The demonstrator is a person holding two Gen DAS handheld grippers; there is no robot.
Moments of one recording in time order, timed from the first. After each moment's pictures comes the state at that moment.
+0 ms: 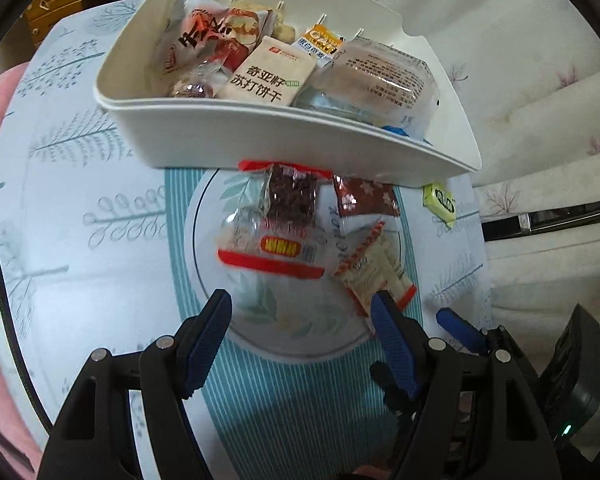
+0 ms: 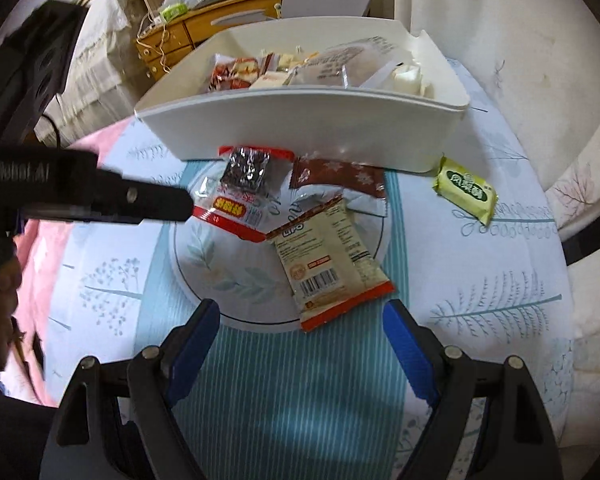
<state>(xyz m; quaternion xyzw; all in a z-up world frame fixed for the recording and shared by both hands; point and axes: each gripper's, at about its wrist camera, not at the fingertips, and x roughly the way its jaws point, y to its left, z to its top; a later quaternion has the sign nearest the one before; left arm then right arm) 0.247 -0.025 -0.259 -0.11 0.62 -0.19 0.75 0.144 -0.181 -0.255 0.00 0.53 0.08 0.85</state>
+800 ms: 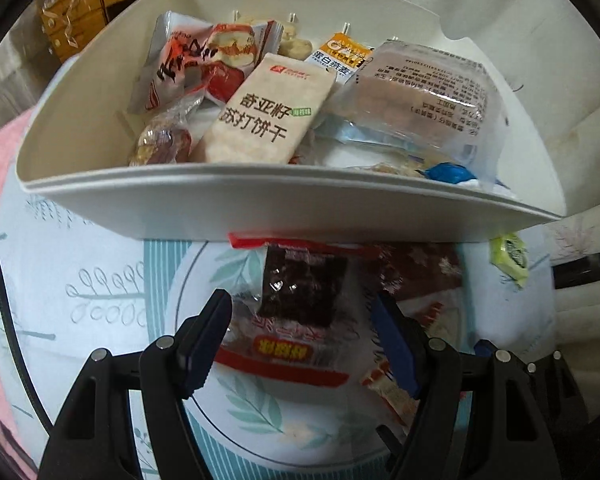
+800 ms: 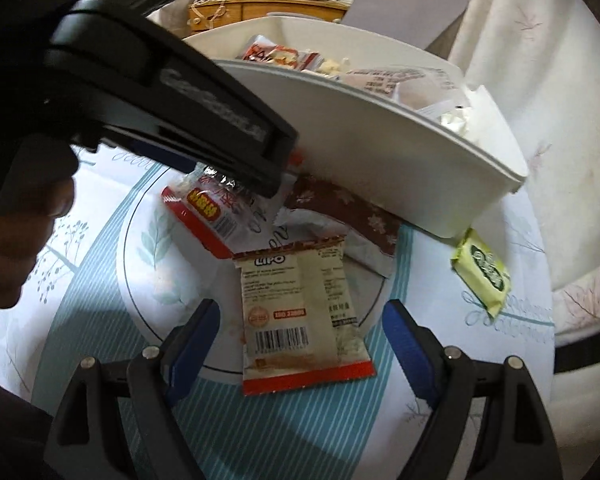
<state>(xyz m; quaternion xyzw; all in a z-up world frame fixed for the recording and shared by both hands) 0.290 -0.088 -0.297 -0.04 0.58 -0.09 0.81 0.176 -0.184 -0.295 -0.14 0.48 0.15 0.85</state>
